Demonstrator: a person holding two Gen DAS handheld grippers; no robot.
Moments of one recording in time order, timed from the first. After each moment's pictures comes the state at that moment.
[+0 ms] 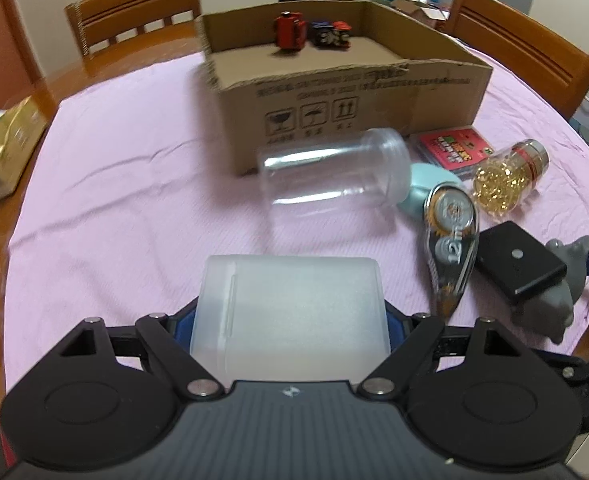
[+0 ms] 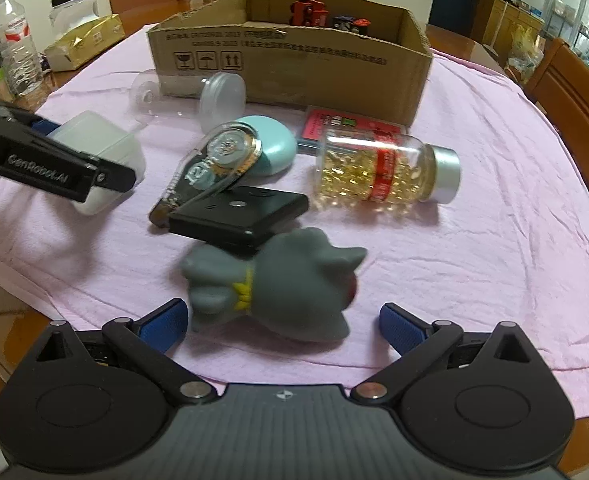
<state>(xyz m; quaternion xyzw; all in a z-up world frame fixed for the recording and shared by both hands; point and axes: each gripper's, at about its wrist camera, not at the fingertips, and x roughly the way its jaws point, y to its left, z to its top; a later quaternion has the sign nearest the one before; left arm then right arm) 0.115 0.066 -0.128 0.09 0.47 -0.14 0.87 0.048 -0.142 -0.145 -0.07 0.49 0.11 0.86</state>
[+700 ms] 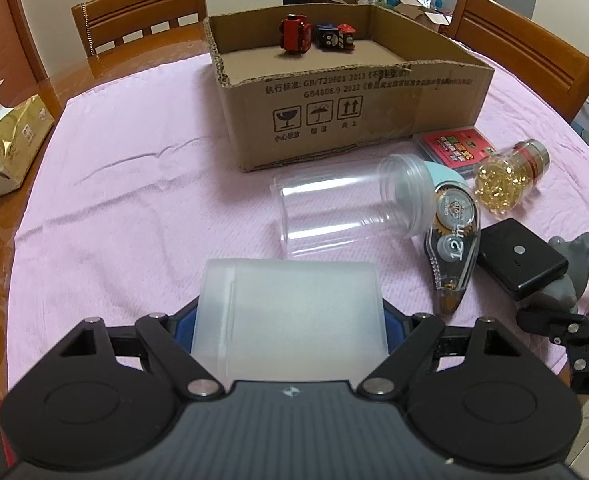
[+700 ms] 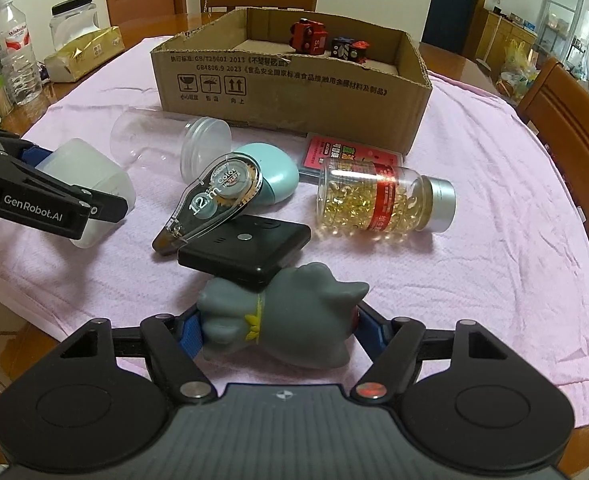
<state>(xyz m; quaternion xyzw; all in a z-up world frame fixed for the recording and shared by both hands) 0.112 0.067 -0.128 0.09 0.46 -0.14 0.87 0.048 -0.135 -0.133 -0.08 0.47 0.09 0.87</state>
